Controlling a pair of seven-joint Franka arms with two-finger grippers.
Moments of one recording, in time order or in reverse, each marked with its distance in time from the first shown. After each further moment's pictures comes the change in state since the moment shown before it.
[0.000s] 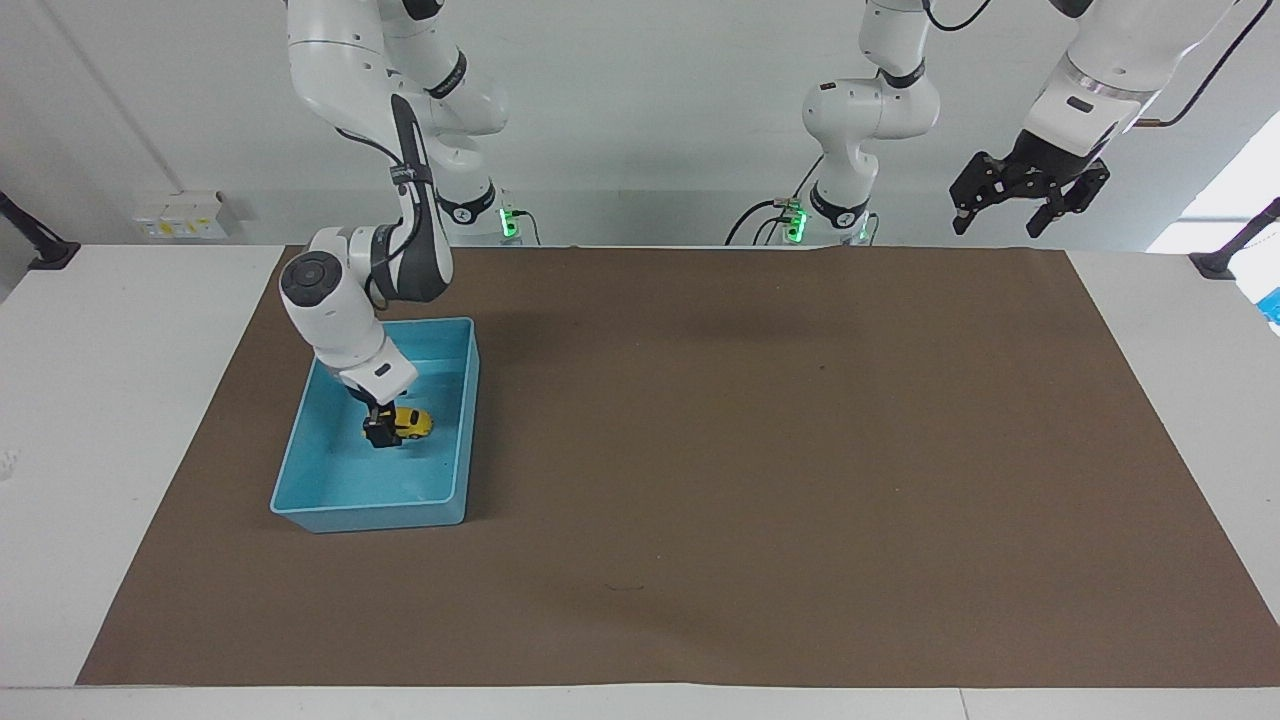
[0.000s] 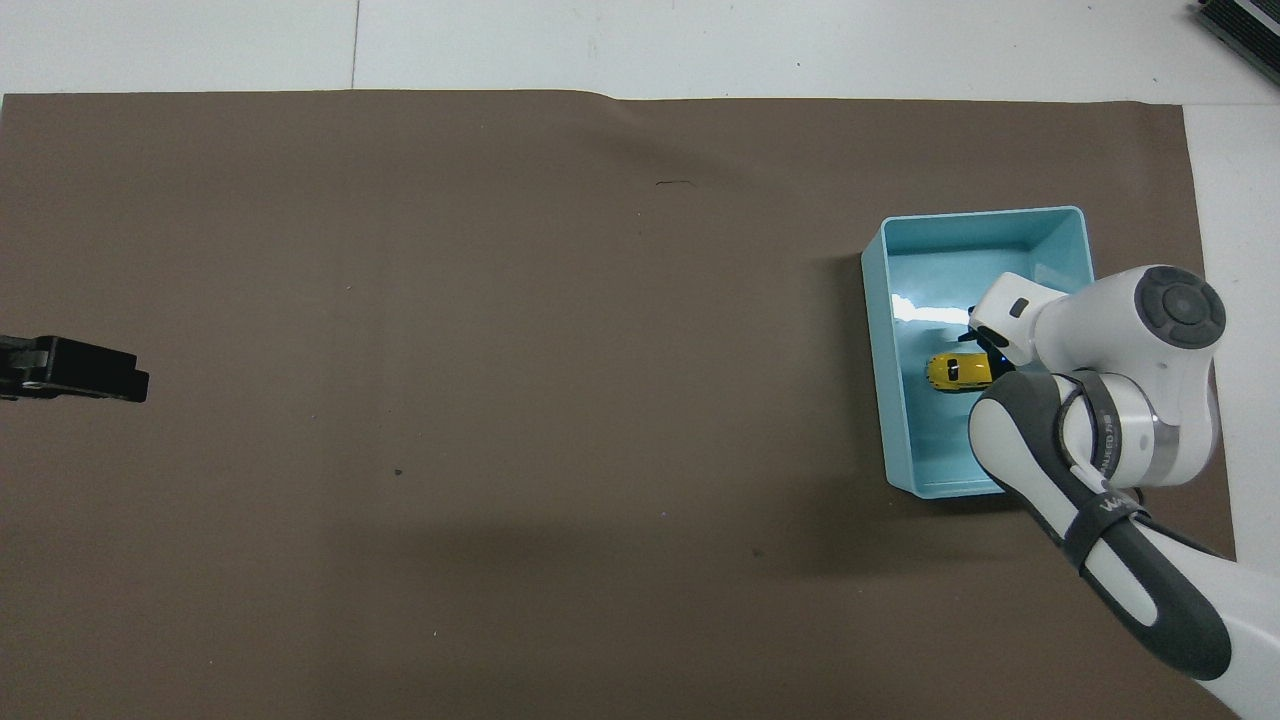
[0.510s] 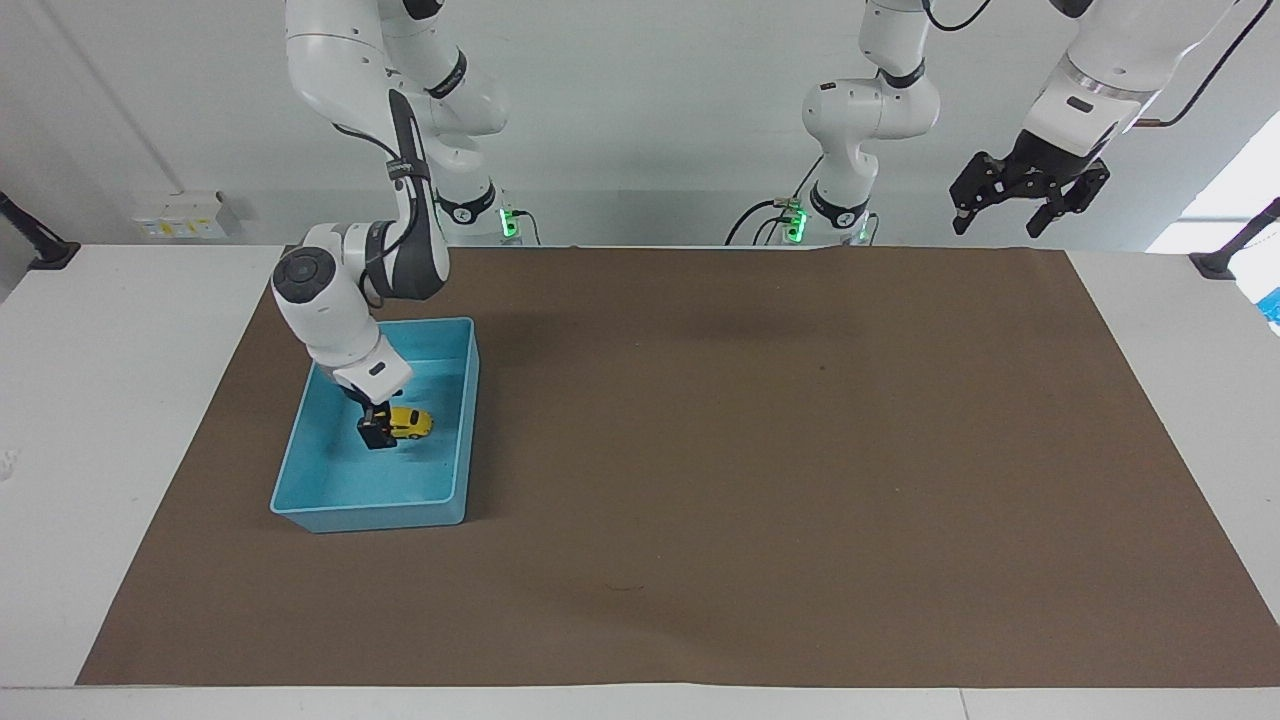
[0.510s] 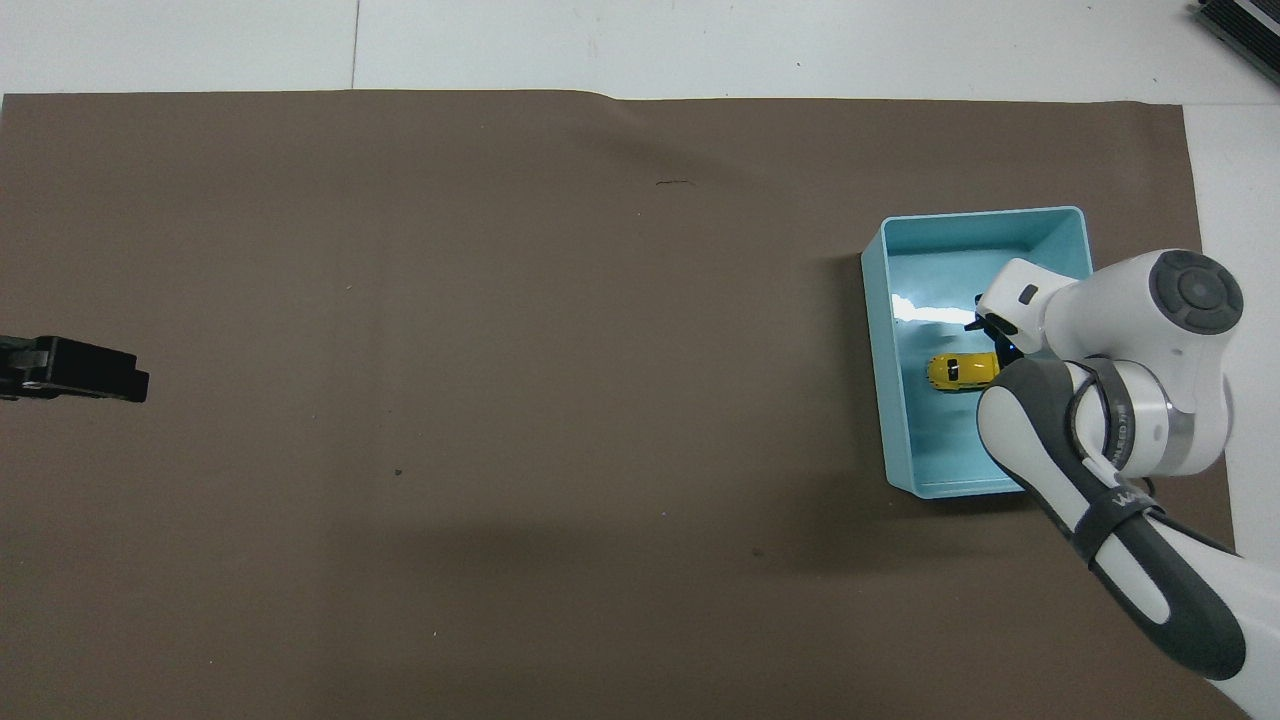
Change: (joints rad) left arm 0.000 0.000 0.000 0.000 0.000 0.000 0.000; right arm 0.000 -0.005 0.000 0.057 0.000 -0.058 0.000
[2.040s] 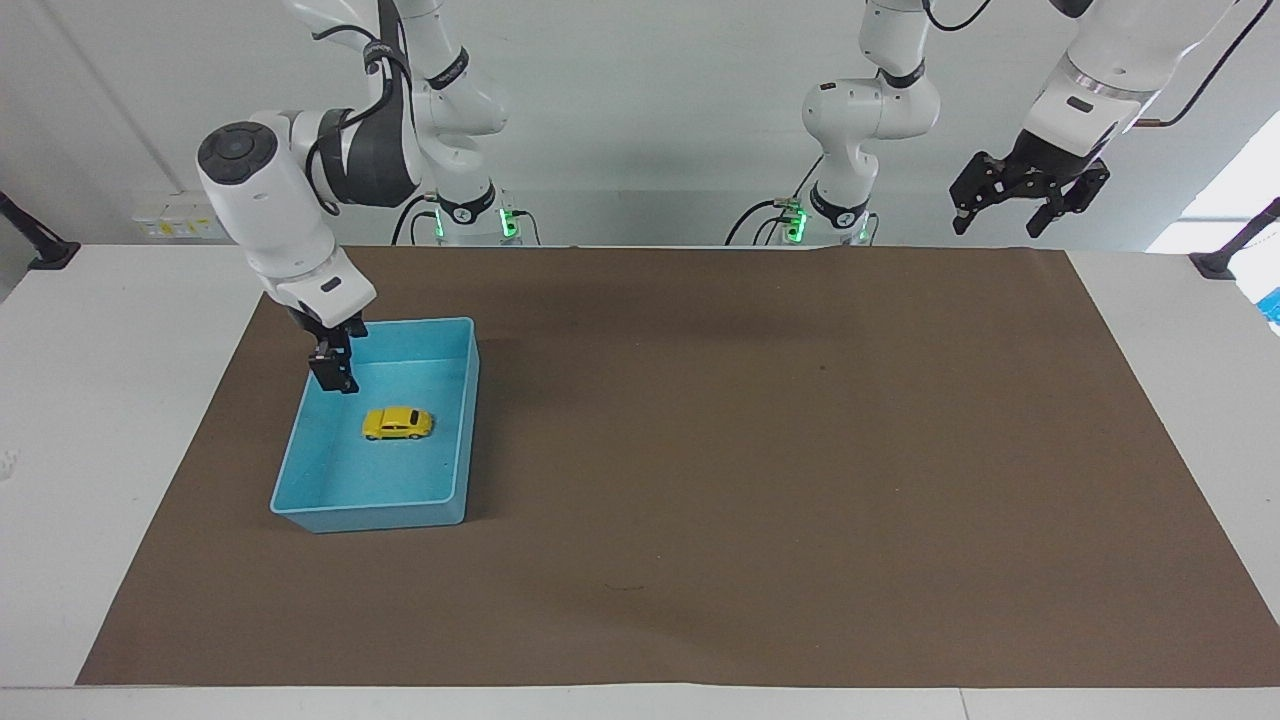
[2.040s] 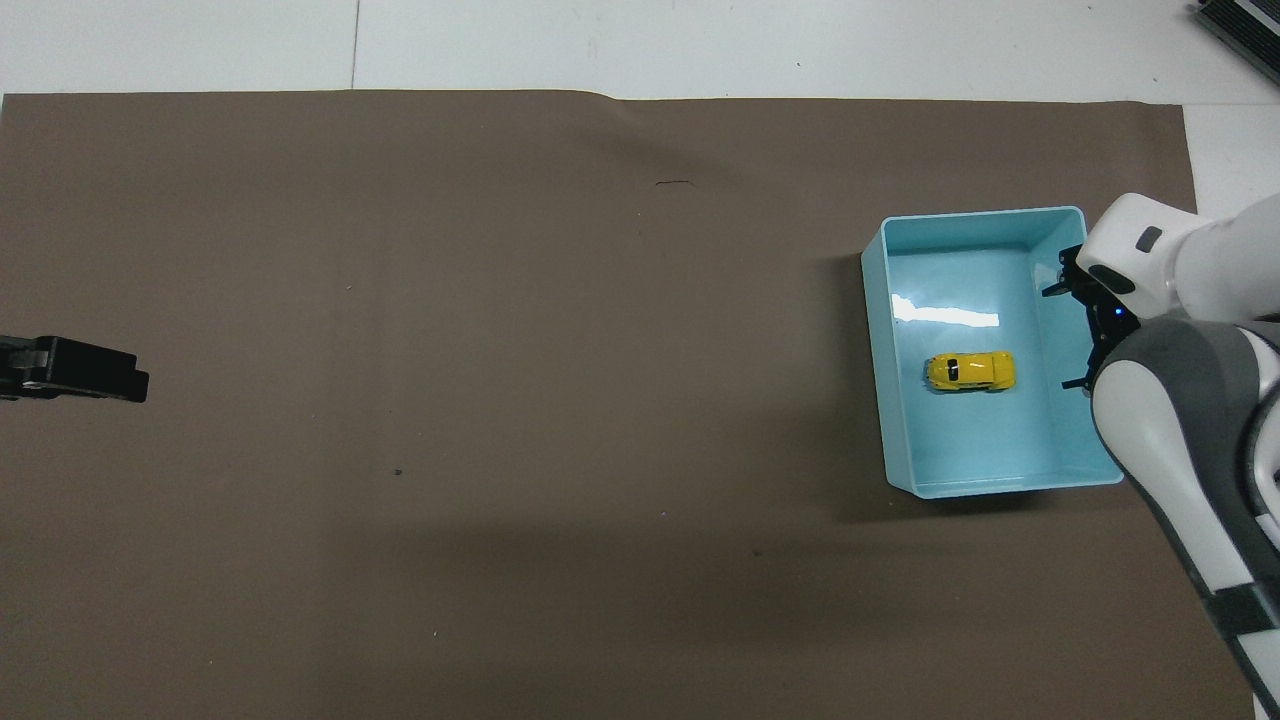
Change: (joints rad) left arm 0.000 0.000 0.000 0.000 0.000 0.000 0.000; right arm 0.001 -0.193 0.010 0.190 0.003 -0.358 0.000
